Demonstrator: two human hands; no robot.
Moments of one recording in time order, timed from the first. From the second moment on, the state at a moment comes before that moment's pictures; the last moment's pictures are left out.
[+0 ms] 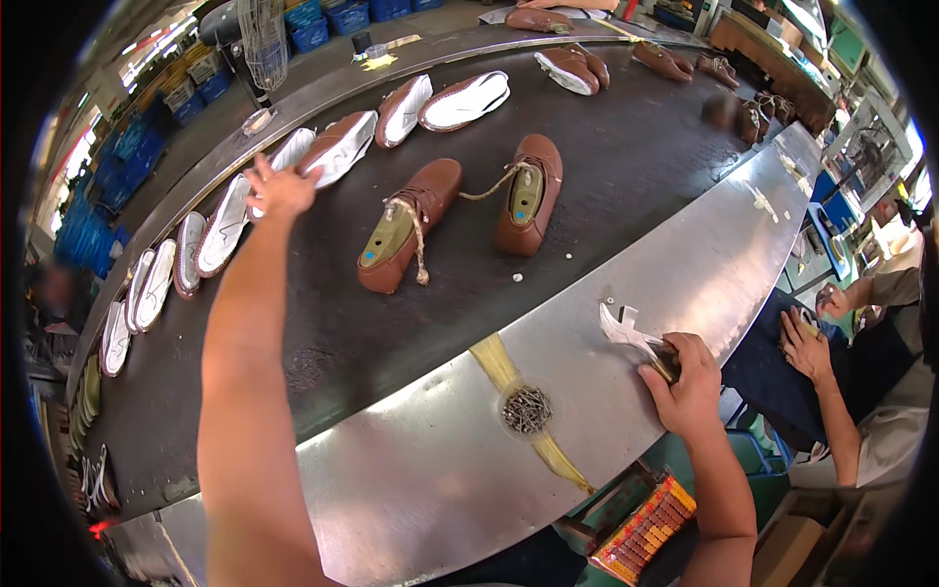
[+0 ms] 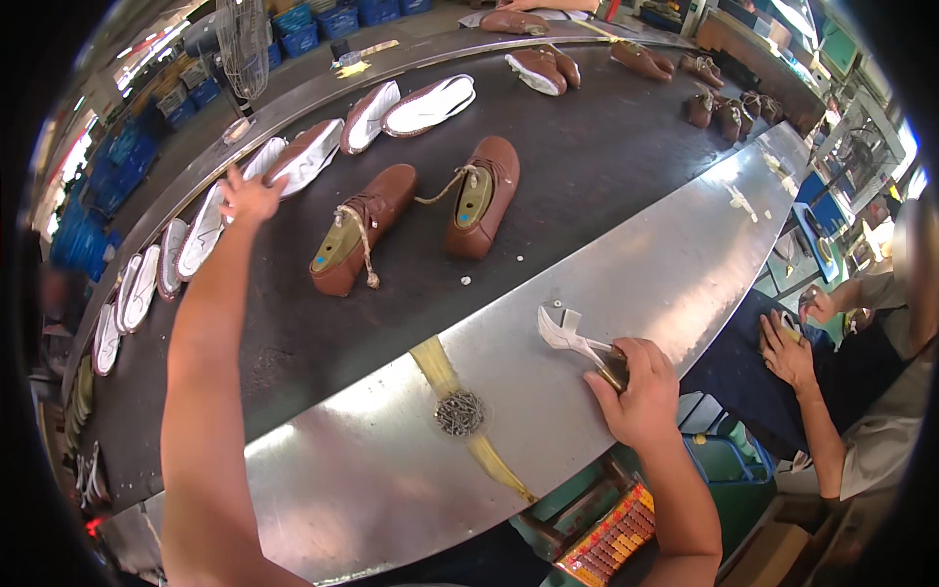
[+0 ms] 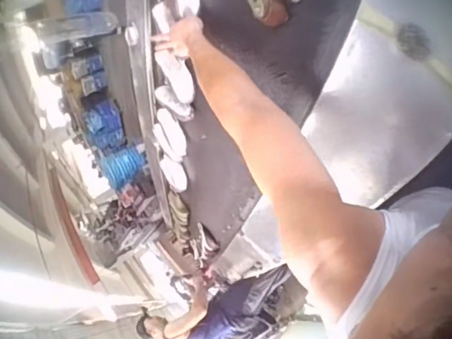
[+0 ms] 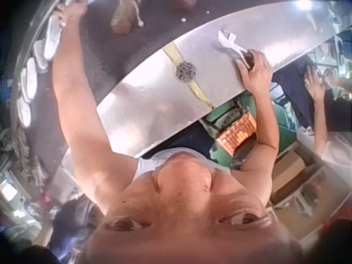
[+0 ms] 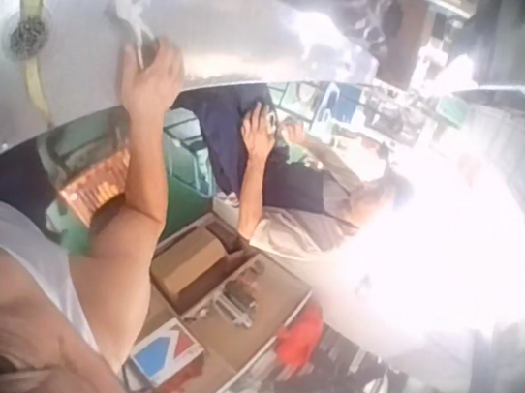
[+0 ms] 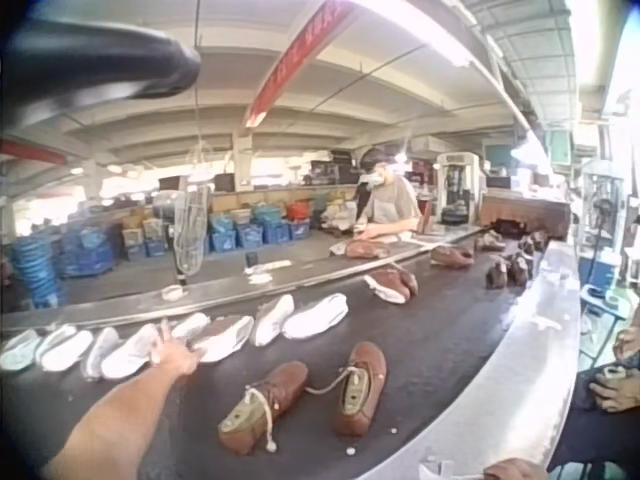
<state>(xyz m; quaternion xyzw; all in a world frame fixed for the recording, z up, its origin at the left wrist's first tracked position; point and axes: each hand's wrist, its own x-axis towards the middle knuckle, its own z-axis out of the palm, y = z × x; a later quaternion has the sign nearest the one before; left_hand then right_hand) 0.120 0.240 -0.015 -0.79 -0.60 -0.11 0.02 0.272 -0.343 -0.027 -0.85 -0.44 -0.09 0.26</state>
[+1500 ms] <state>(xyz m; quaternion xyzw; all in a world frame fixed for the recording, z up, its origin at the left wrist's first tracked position) -0.291 -0.102 0.042 -0.83 -0.54 0.05 -0.13 -0.039 -0.518 -0.070 -0.58 -0.27 0.62 0.44</state>
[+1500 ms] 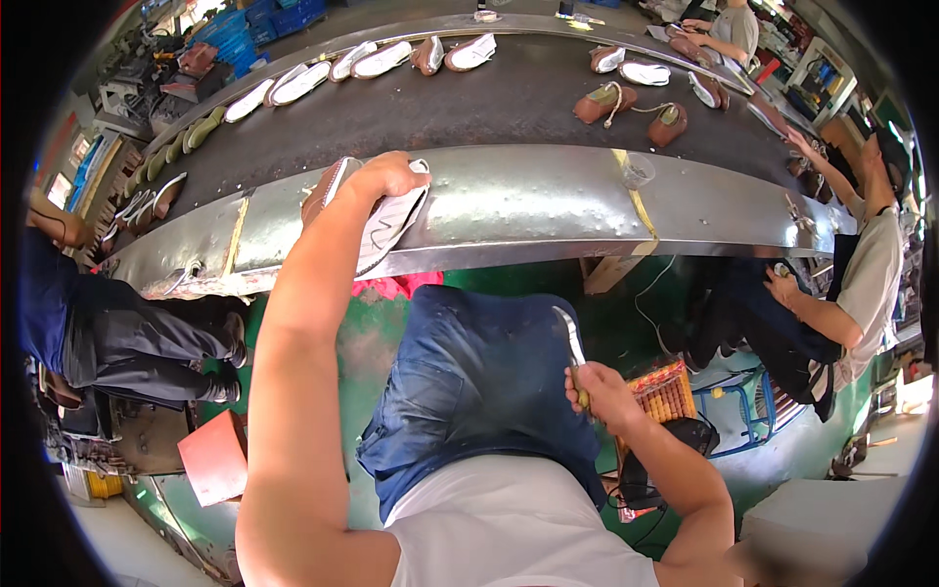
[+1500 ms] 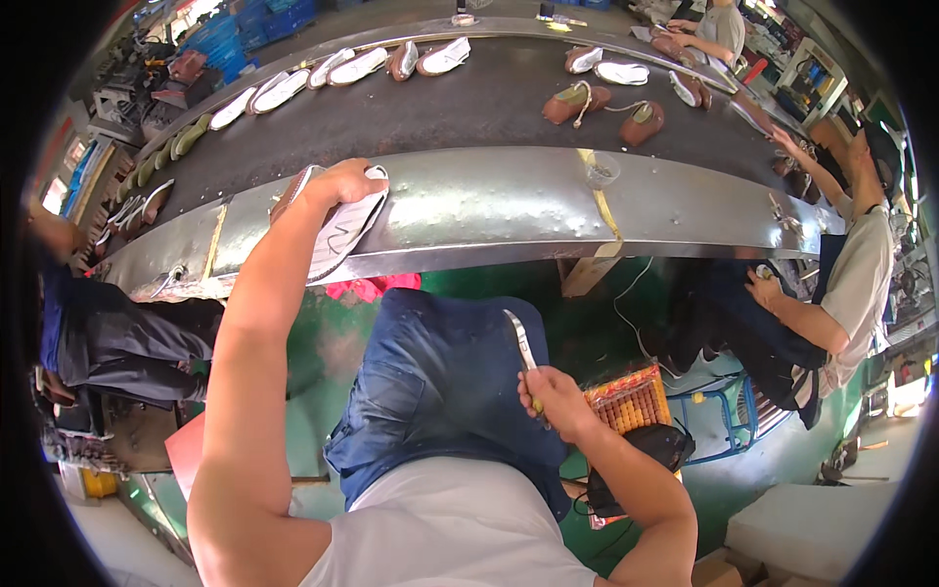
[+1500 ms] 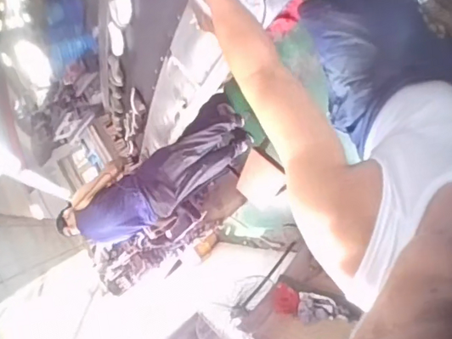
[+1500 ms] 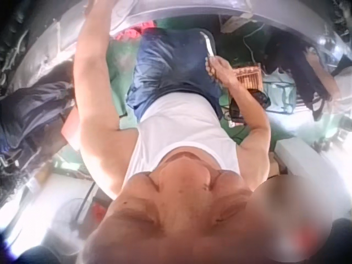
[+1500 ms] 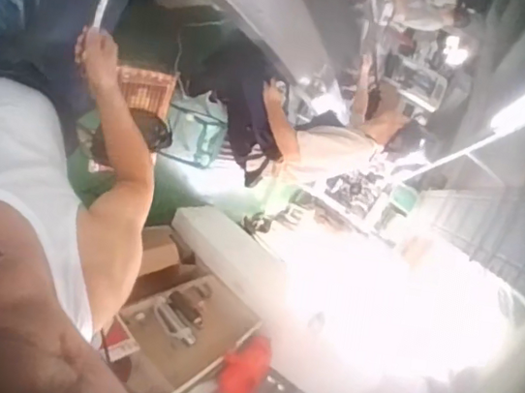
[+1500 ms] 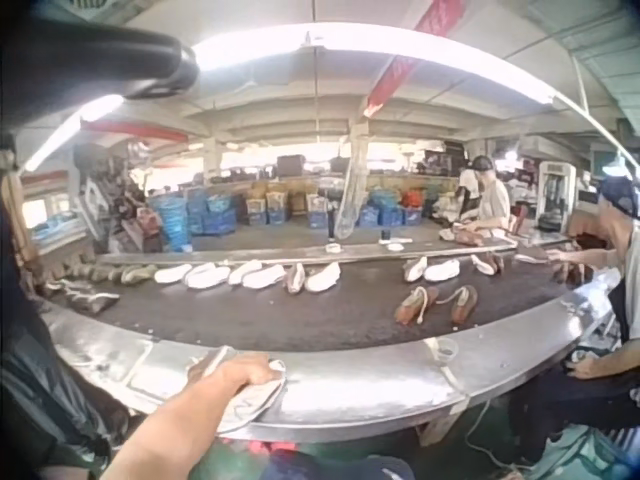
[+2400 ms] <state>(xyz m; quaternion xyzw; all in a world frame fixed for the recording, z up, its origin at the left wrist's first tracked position) -0.284 -0.368 -0.121 -0.70 -0.27 -0.27 -0.60 -0.080 -0.417 -0.052 -0.49 -0.76 0.25 0.35</state>
